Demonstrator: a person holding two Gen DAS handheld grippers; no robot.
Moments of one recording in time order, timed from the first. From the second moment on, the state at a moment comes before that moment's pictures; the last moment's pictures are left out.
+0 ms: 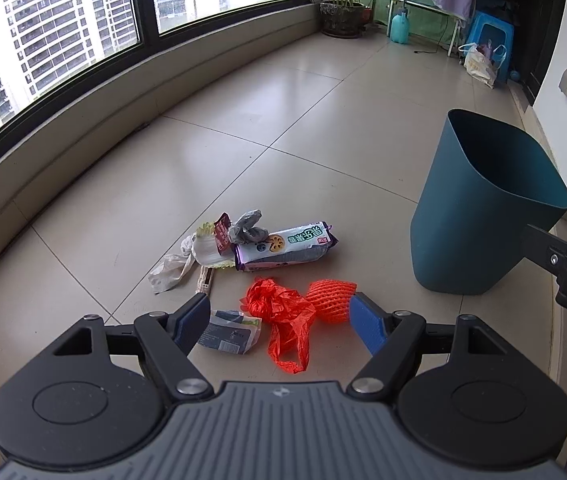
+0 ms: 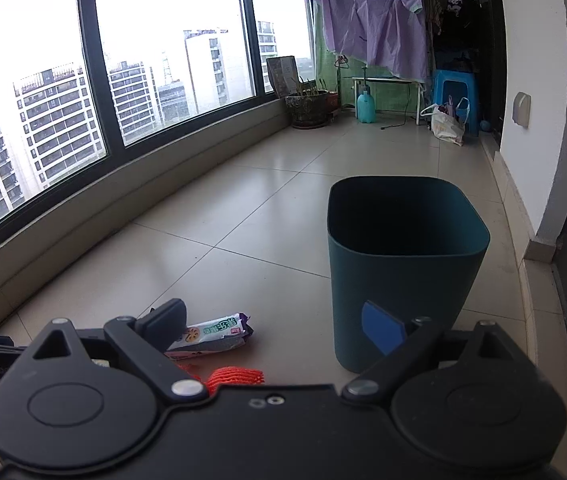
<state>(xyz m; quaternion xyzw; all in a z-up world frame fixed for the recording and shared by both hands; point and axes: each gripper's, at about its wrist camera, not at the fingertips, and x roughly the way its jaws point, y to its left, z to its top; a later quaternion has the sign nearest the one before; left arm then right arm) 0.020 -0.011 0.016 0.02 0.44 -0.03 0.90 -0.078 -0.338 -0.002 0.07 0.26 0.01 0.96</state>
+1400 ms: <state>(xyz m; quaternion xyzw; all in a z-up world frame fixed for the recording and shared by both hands) 0.156 -0.061 0.061 0.07 0.49 -0.01 0.87 0.043 -0.491 0.048 0.00 0.41 0.01 0.91</state>
